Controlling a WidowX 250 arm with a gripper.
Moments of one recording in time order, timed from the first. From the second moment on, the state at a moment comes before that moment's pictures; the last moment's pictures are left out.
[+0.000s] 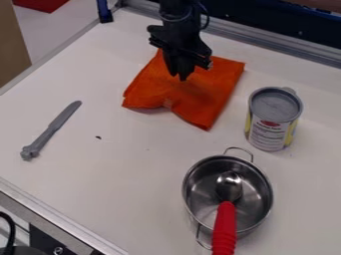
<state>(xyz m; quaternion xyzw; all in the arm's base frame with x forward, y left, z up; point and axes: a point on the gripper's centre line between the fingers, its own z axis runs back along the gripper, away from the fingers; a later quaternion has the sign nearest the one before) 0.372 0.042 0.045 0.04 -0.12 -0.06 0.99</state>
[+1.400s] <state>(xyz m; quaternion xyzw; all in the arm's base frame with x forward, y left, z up) 0.366 0.059 0.005 0.05 0.01 0.09 0.99</state>
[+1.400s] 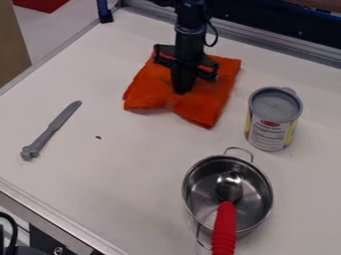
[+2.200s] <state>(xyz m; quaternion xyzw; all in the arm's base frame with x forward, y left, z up) 0.300 0.055 0.005 -0.04 0.07 0.42 0.90</state>
